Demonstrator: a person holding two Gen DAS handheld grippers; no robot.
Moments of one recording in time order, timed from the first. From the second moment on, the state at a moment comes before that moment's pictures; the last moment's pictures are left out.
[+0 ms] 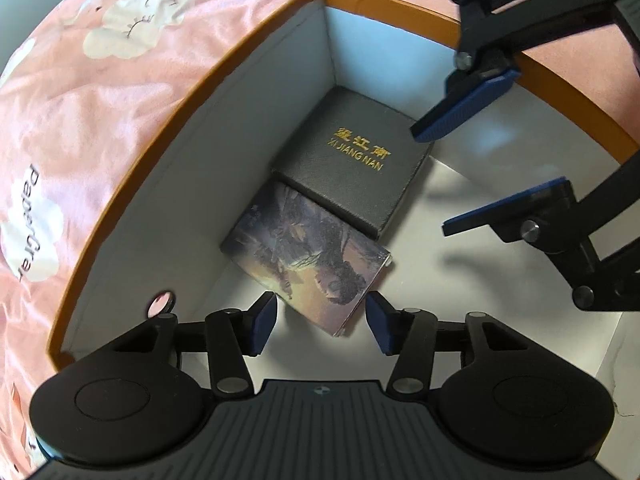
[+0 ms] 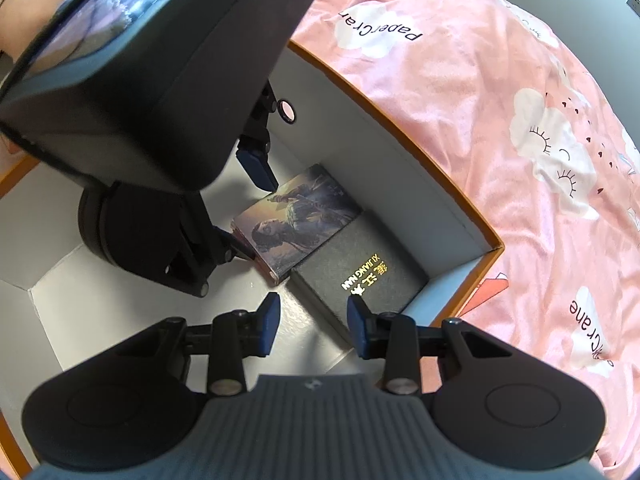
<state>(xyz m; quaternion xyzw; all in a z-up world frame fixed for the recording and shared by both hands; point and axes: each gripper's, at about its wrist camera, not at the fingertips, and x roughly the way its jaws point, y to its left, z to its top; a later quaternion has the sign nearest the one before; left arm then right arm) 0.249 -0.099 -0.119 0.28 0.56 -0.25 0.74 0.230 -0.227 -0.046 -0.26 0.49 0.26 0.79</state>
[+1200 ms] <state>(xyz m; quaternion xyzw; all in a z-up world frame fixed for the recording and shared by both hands) 0.091 0.123 -0.010 -0.06 0.51 -0.11 0.85 0.180 -0.043 -0.009 -0.28 0.45 0.41 0.74</state>
